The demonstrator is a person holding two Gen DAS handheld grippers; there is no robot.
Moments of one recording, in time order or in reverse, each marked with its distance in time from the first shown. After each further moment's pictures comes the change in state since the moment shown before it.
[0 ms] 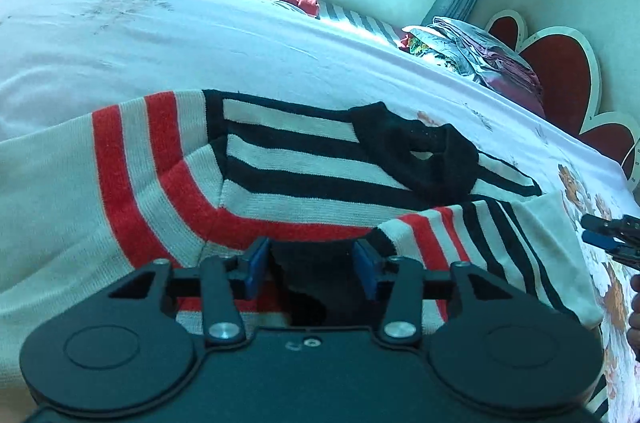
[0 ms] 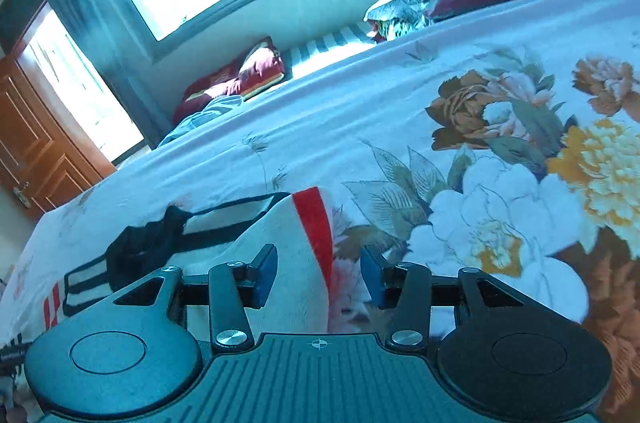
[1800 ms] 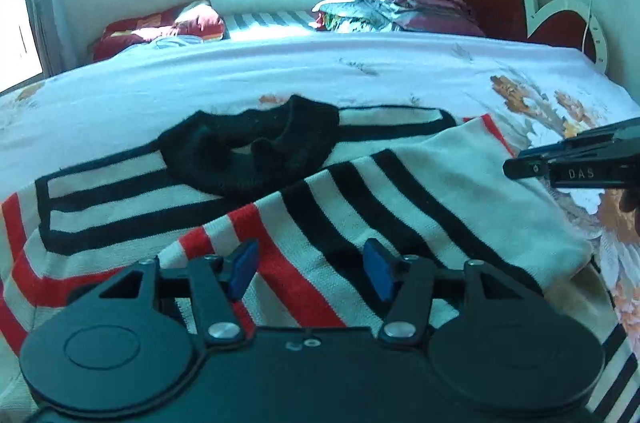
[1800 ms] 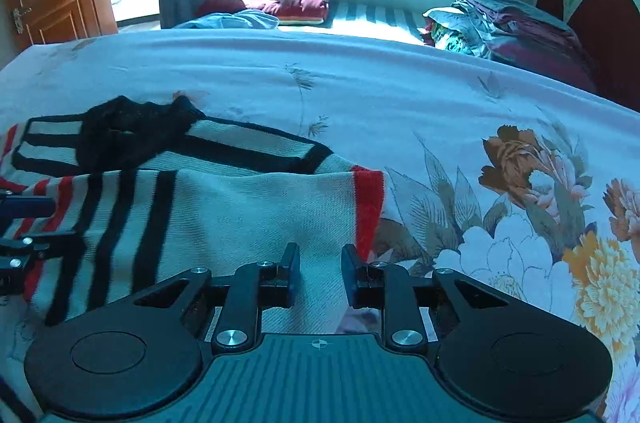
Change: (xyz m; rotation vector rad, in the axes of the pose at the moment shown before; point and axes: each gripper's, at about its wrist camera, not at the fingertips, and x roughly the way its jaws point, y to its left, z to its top) left arm 0.016 -0.138 -0.025 0.392 -0.033 -0.017; right arm 0.016 0.065 -0.033 -0.489 0.130 -0.146
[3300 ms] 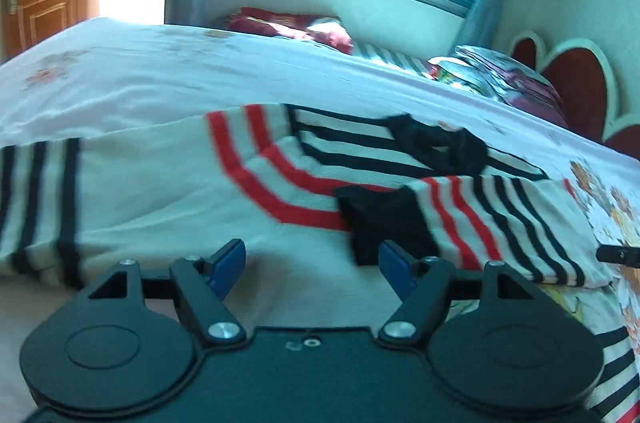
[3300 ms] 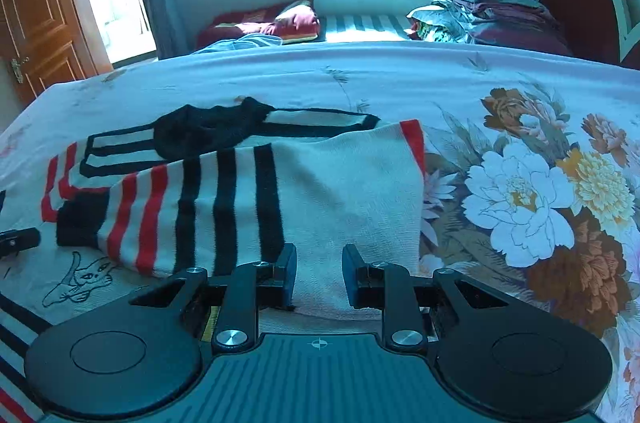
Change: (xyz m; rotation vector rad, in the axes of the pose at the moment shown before) left arm -0.127 0.134 -0.093 -0.373 -0.095 0.225; right arm -0.071 0.068 -0.046 0.144 -0.054 0.013
